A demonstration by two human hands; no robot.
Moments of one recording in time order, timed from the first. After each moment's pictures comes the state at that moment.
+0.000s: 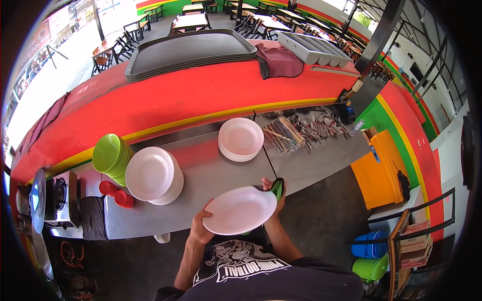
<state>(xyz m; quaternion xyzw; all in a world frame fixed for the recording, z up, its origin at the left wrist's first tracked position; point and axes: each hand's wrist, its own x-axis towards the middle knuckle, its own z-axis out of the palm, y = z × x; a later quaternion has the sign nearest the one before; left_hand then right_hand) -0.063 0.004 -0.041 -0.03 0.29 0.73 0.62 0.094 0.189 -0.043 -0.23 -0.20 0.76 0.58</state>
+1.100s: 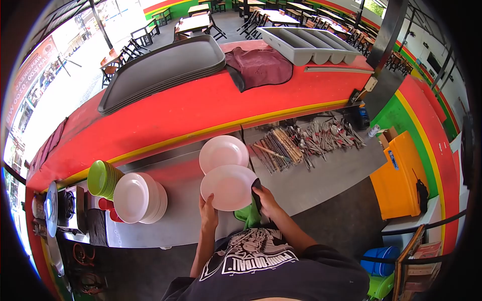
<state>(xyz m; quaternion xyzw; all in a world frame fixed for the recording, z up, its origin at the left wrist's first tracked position) -0.025 0.233 -0.112 0.02 0.47 0.81 0.35 0.136 0.388 -0.106 -0.35 -0.29 0.86 0.21</state>
